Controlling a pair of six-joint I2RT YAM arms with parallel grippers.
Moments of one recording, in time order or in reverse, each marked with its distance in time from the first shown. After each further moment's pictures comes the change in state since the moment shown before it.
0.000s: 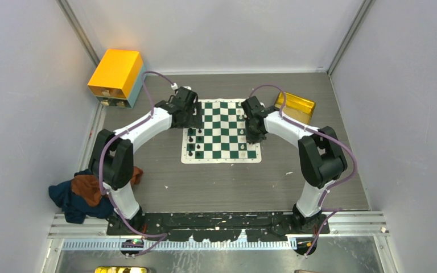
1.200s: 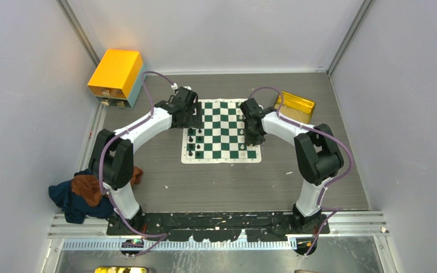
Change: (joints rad) left arm 0.000 -0.002 0.000 0.000 0.000 0.001; right arm 0.008 0.046 -0.005 0.019 -0.005 0.007
